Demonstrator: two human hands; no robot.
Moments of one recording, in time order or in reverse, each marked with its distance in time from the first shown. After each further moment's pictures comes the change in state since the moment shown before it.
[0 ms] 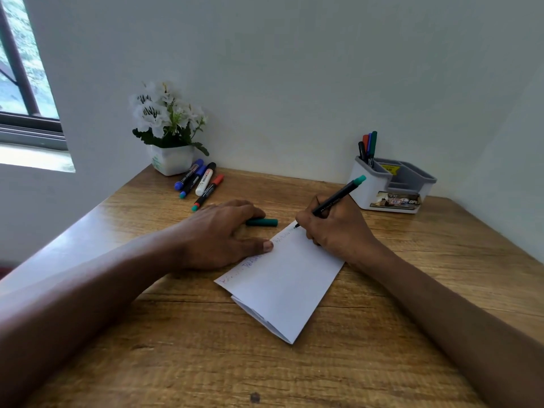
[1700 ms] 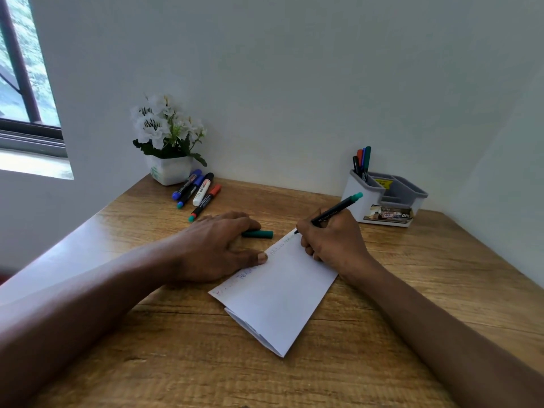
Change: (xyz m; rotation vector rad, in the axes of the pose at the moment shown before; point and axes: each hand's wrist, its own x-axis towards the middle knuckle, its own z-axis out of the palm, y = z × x) left_hand -0.002 0.002 -0.002 0.013 -0.022 -0.009; right_hand 0.000 -0.001 0.002 0.081 0.082 0.169
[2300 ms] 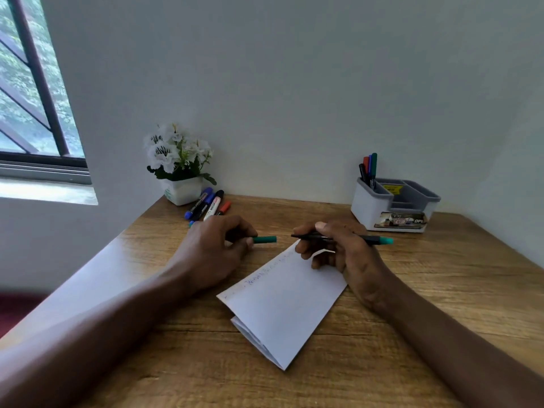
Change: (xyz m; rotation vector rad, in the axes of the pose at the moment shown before) left_hand 0.000 -0.011 0.006 -0.271 0.449 -0.076; right_hand -0.013 0.003 -0.017 0.596 -0.347 -0.101
